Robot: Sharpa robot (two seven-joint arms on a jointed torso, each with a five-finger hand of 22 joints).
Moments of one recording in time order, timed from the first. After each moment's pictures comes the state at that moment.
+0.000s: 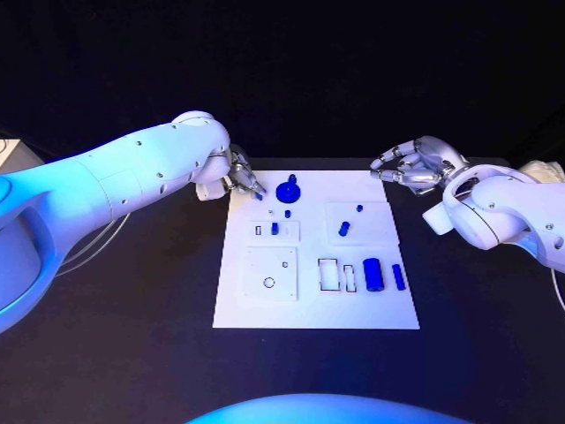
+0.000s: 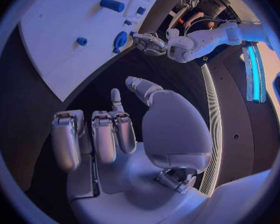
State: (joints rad) left arm 1.39 -0.39 -0.08 0.82 -0.90 0.32 -0.50; left_hand 1.27 -0.09 0.49 0.23 0.17 0.87 0.08 0.53 0.85 1.19 0.01 1.17 0.92 1.47 -0.05 1.56 1.31 0.03 1.46 0.05 1.49 1.31; right arm 1.37 -0.85 -0.20 1.41 -0.67 -0.43 0.08; right_hand 1.16 -0.20 0.51 0.04 0.32 0.90 0.15 0.26 0.48 1.46 0.06 1.57 1.31 1.46 -0.01 1.57 1.31 0.01 1.46 0.10 1.52 1.31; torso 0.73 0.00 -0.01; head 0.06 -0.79
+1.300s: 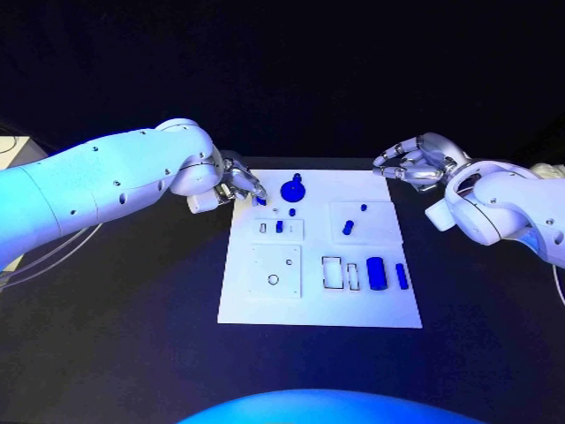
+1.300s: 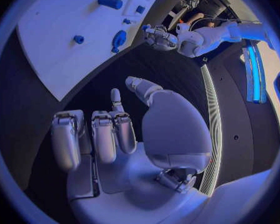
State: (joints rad) left arm 1.39 -0.59 -0.09 1.15 -0.80 0.23 -0.51; left_hand 1.01 -0.11 0.76 0.13 0.40 0.88 0.07 0.64 0.90 1.29 -0.01 1.24 1.01 1.47 -0.07 1.56 1.31 0.03 1.46 0.04 1.51 1.31; right arm 1.37 -0.84 -0.20 1.38 -0.67 -0.42 0.08; right_hand 1.16 -0.20 0.51 0.04 0.32 0.90 0.15 0.26 0.48 1.46 0.06 1.57 1.31 1.46 -0.01 1.57 1.31 0.01 1.46 0.10 1.52 1.31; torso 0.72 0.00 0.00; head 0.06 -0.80
